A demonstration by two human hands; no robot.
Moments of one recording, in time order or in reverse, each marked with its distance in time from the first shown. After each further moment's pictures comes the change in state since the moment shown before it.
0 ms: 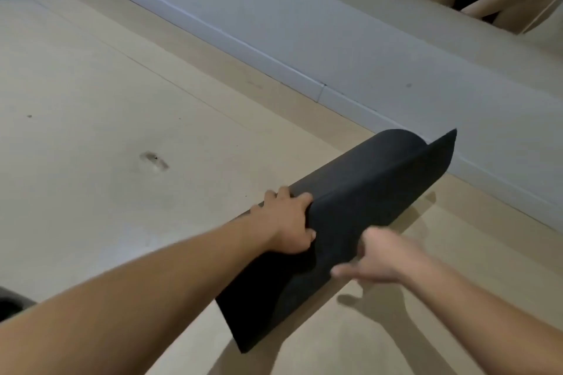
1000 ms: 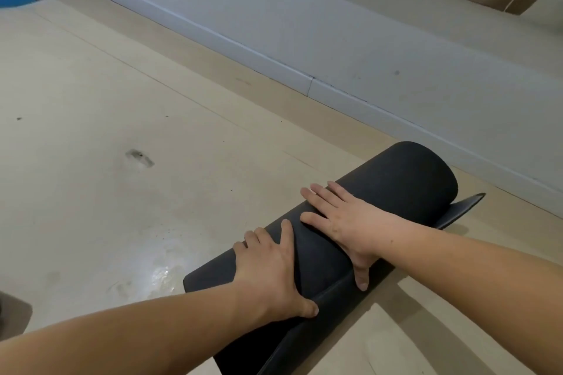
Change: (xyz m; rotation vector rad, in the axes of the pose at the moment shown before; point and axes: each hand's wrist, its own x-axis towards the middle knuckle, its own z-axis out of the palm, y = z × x) left_hand -0.026 0.029 0.103 0.207 -0.006 -0.191; right_hand 0.071 0.032 0.008 -0.801 0.099 -0.767
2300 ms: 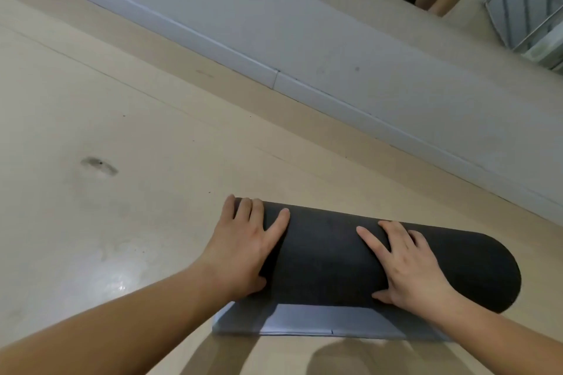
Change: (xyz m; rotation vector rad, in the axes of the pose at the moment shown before) left_hand 0.001 -0.063 -0.046 0.380 0.270 0.481; right_hand -0.110 -0.053 0.090 0.353 0.108 0.688
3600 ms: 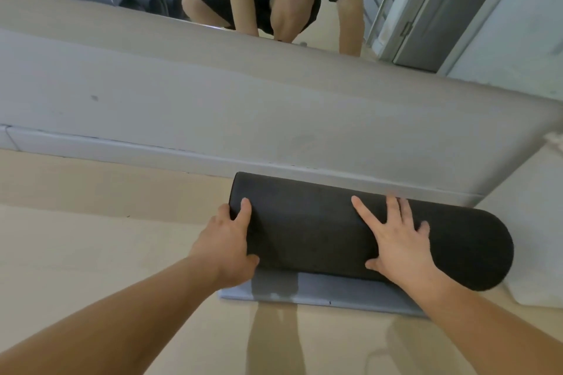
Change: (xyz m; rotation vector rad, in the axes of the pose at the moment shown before) left_hand 0.417 0.386 -0.080 -0.506 -0.031 -0.048; right_hand 0.001 0.495 0.176 0.142 0.093 0.586
